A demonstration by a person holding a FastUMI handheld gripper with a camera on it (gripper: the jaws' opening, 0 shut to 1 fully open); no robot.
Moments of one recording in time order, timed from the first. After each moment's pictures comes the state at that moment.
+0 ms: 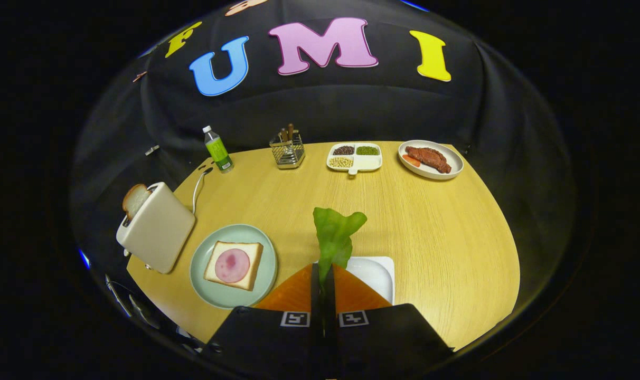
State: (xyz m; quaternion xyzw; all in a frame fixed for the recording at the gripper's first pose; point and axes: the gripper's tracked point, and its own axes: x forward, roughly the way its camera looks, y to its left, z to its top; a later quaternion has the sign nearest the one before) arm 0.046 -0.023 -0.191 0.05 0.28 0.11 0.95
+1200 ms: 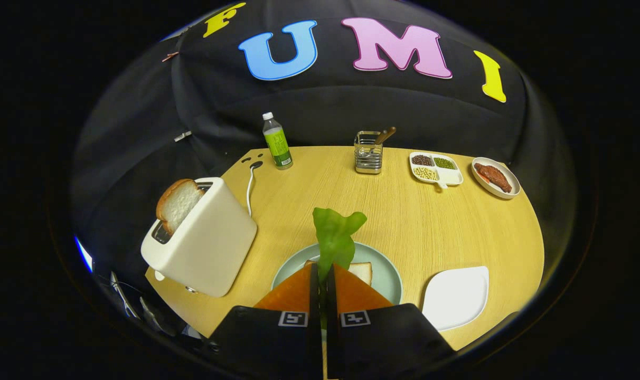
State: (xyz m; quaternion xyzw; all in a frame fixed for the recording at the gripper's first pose) arm 0.057 0.170 -0.197 0.02 0.29 0.16 0.94
